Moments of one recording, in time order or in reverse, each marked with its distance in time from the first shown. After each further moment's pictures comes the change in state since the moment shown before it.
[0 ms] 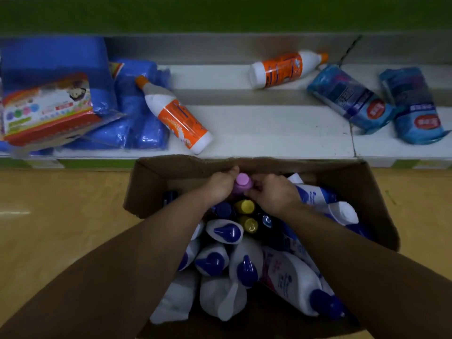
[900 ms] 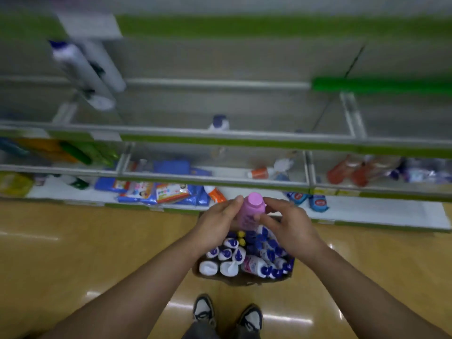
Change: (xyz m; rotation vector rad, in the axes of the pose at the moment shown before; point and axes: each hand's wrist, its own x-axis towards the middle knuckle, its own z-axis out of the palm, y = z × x) left_hand -0.635 0.253 -0.147 -0.066 0.074 0.378; right_hand -0.460 -0.218 -0.425 0.366 0.249 -0.282
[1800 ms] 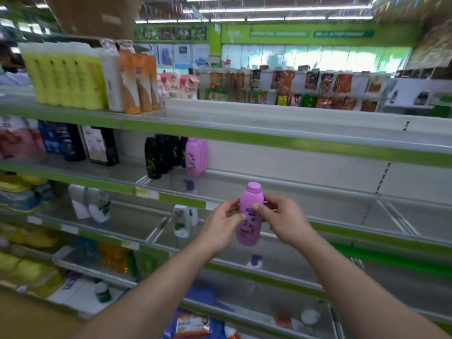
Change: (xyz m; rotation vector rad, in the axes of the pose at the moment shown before) left_hand -0.149 0.200 -0.212 -0.161 0.411 0.623; right_hand 0.035 -0.363 -0.114 0.056 0.223 -0.473
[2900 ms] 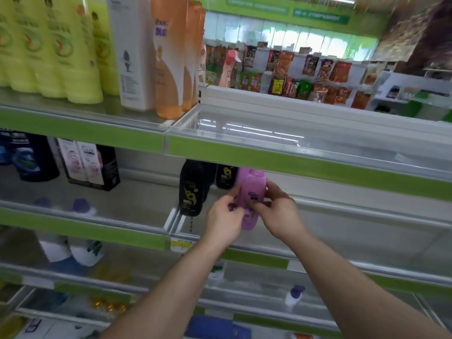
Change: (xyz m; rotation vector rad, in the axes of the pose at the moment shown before) left_hand 0.240 -0.100 -0.215 -0.088 0.013 -0.119; right_hand 0.258 -0.054 0.228 -0.033 0.202 0.185
